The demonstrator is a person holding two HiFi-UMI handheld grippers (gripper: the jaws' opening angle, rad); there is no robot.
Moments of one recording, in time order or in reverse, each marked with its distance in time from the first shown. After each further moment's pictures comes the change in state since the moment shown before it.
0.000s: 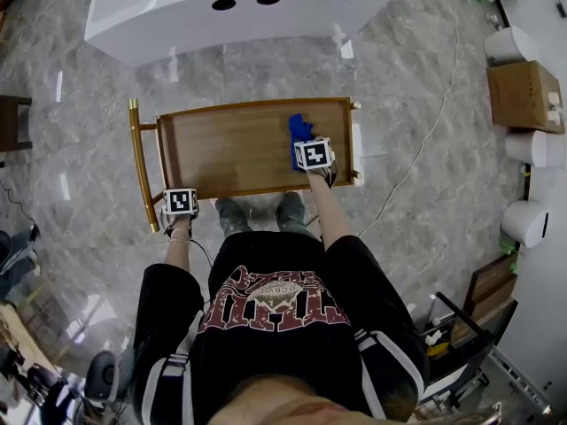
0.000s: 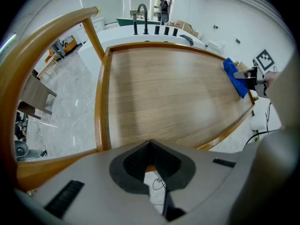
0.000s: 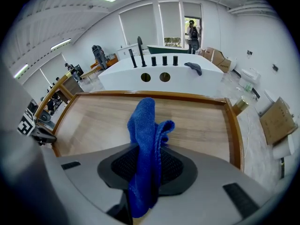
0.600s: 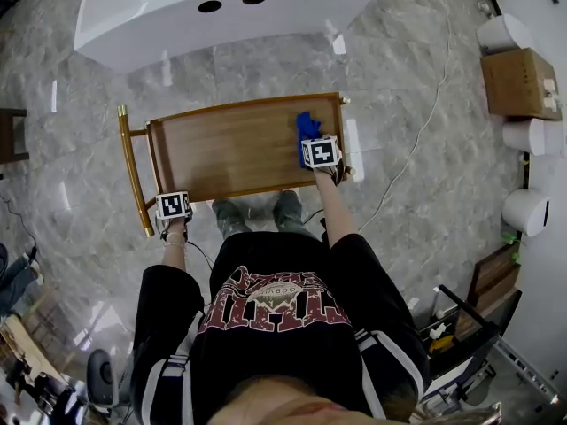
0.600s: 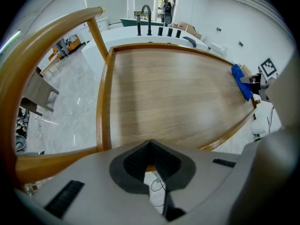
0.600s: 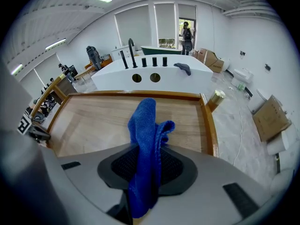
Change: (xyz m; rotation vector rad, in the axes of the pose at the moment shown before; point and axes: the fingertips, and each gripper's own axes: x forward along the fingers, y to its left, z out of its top) left arm -0.001 -0.006 -0.003 -0.038 -0.010 0.014; right arm -0.021 -0.057 -0.018 0.024 -0.010 -0.062
